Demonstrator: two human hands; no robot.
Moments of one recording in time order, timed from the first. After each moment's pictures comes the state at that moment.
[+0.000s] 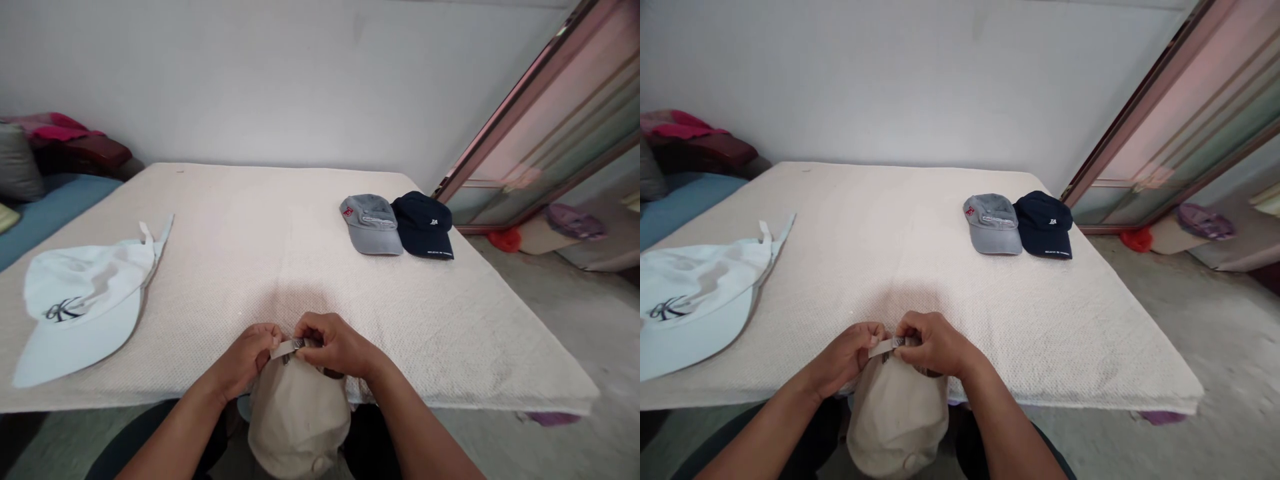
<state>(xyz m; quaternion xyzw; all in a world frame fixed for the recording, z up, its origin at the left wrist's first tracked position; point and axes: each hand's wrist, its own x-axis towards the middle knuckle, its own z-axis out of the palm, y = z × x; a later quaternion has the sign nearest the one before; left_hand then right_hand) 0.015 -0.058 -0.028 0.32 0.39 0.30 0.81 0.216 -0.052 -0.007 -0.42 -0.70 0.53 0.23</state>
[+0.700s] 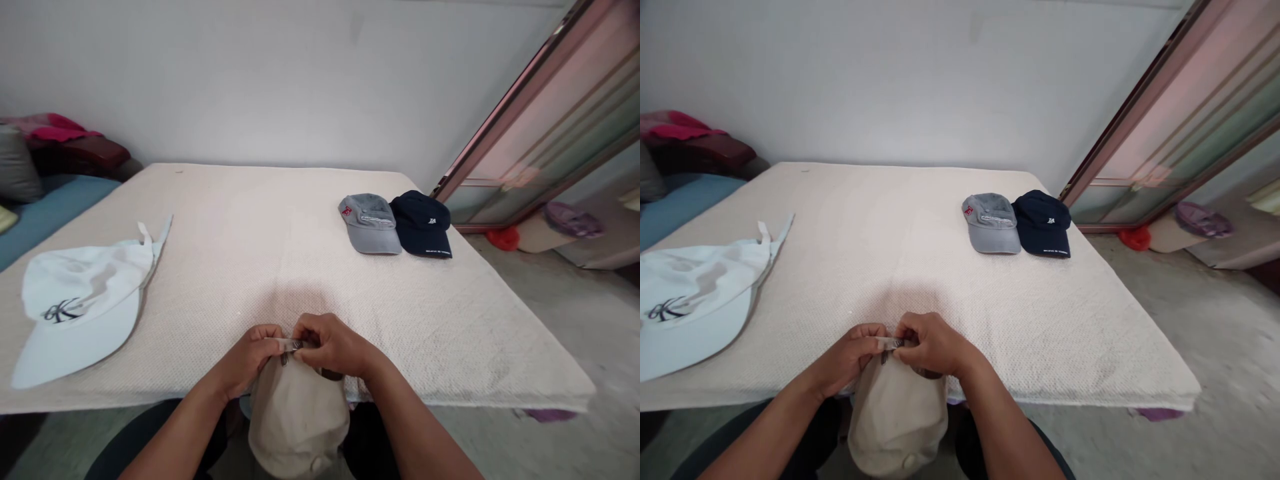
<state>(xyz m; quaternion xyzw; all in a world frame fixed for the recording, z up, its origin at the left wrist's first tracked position) 0.018 -0.060 -0.028 0.34 0.42 0.28 0.79 0.215 -0.051 -0.009 -0.42 -0.71 0.52 0.22</state>
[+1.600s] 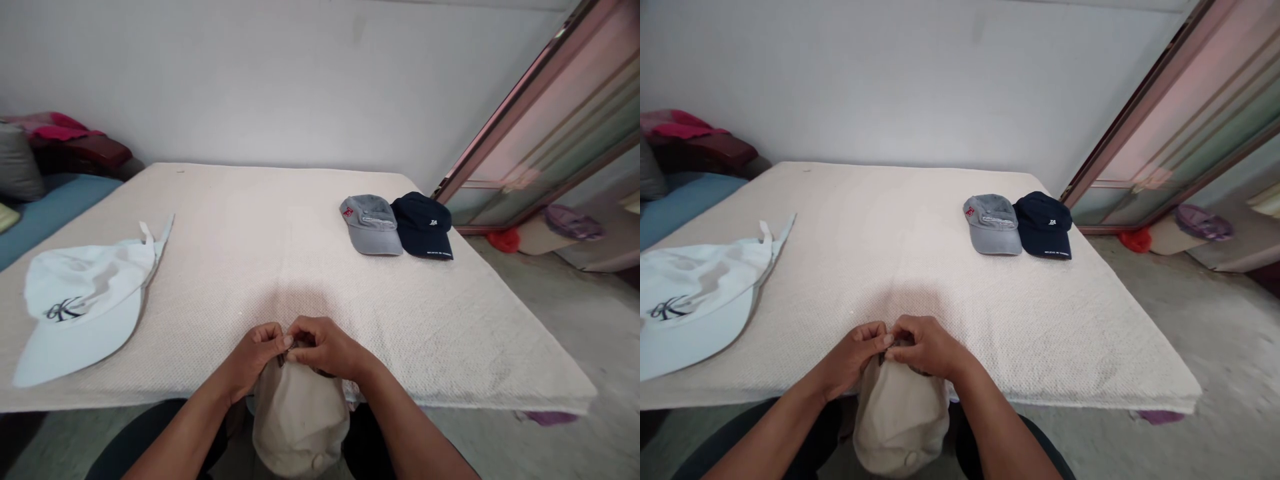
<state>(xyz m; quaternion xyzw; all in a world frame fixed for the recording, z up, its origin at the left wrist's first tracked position) 0.019 -0.064 -0.037 0.38 0.44 0.31 0.76 0.206 -0.051 -0.024 -0.39 -0.68 0.56 0.26</state>
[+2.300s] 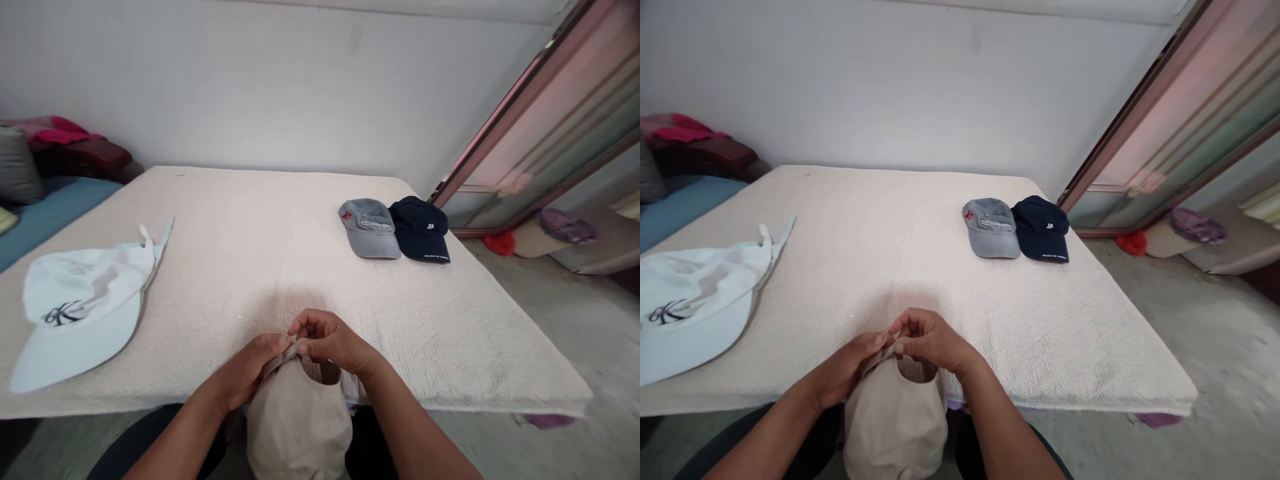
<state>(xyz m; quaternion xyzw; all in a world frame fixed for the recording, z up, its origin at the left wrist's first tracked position) 0.022 -0.066 -0.017 0.30 0.38 0.27 0.83 0.209 -0.047 -0.024 -0.30 -0.45 0.78 0.33</state>
